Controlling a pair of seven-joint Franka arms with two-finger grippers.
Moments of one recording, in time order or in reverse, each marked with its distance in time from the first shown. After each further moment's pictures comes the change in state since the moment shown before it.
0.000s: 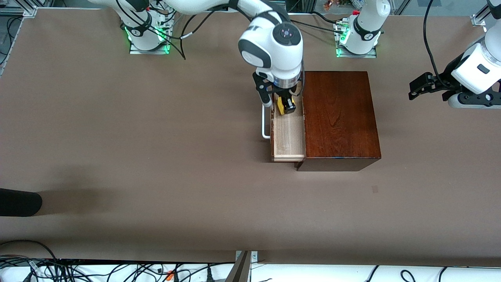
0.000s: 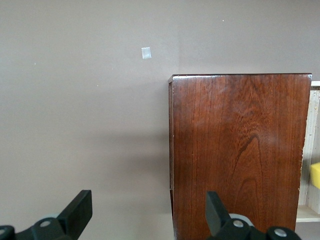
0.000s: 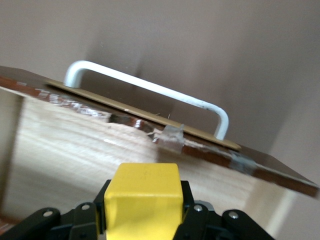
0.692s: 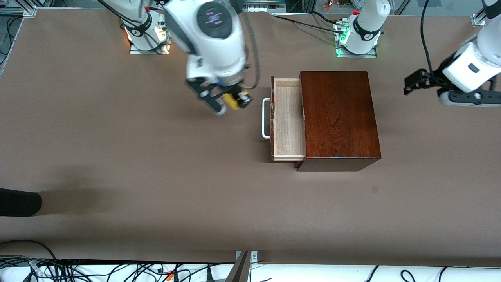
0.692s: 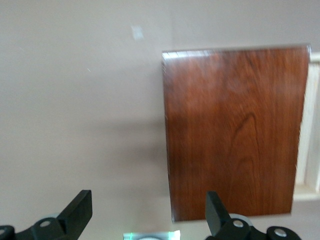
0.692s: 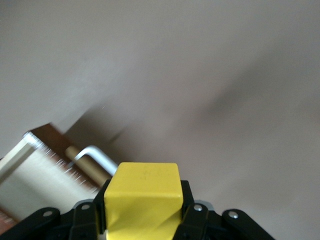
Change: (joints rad) left arm -0.006 0.001 -0.028 0.000 -0.025 -0.095 0.041; right arm -0.296 -0.291 -0.009 -0.114 0.138 -0.353 -0.857
